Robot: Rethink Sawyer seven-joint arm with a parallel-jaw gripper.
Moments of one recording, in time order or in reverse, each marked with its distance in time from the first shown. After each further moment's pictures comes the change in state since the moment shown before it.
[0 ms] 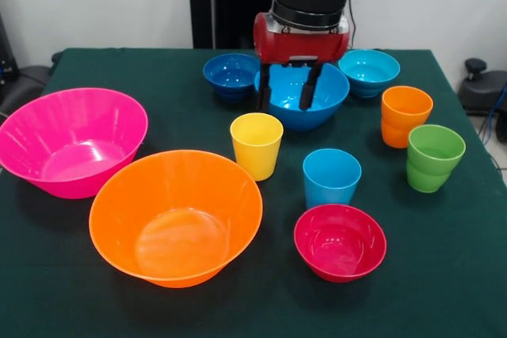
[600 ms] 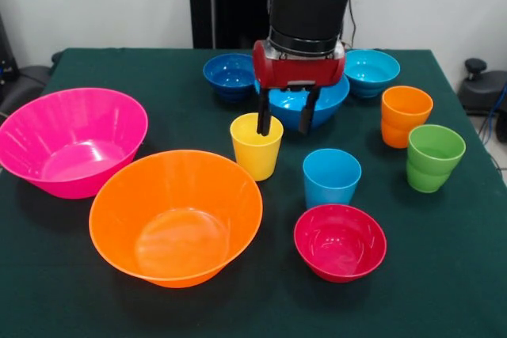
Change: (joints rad) arm -0.002 0.067 -0.004 0.000 0.000 -0.113 0.000
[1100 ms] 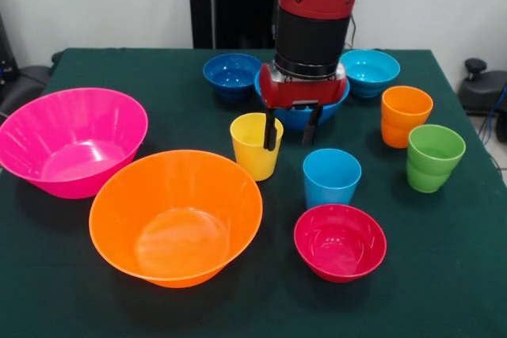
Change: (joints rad) arm 0.011 0.067 -0.007 0.000 0.000 -0.042 0.000
